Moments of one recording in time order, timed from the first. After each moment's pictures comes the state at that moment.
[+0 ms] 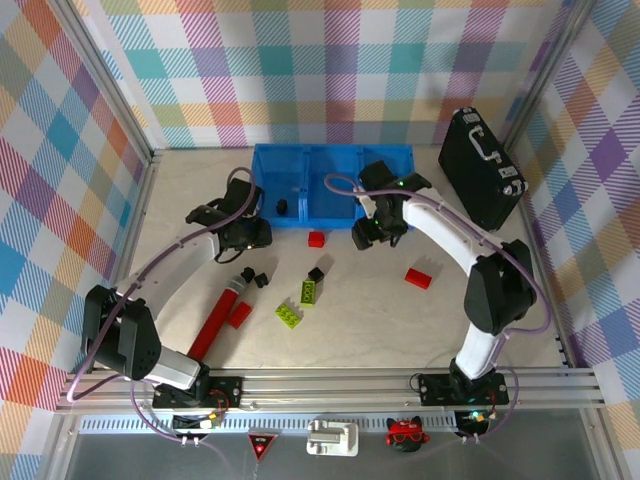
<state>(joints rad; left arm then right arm) -0.41 1.45 1.17 -0.77 -0.08 -0.47 0.54 1.78 1.58 -1.07 0.00 0.08</state>
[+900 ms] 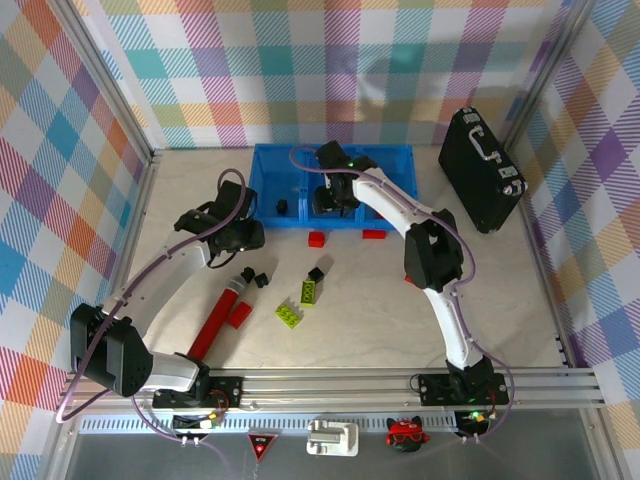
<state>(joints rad) -0.41 1.36 1.16 -0.82 -0.13 -0.47 0.60 2.33 2.14 -0.94 0.06 0.32</state>
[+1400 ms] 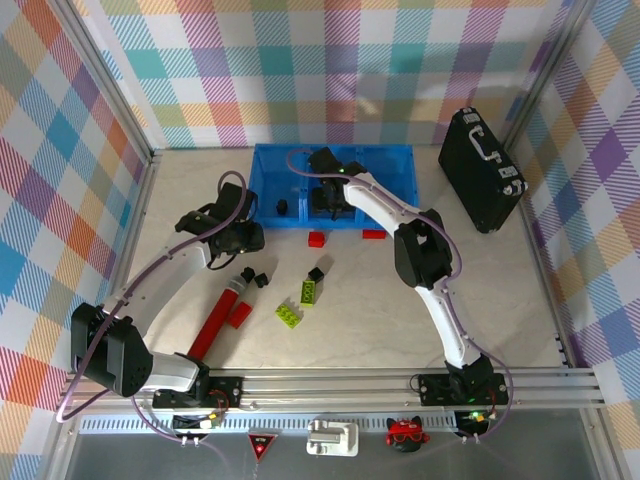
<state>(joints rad) -0.41 1.36 1.15 -0.82 -0.12 -0.48 0.62 2.42 2.20 -0.91 0.15 0.43</state>
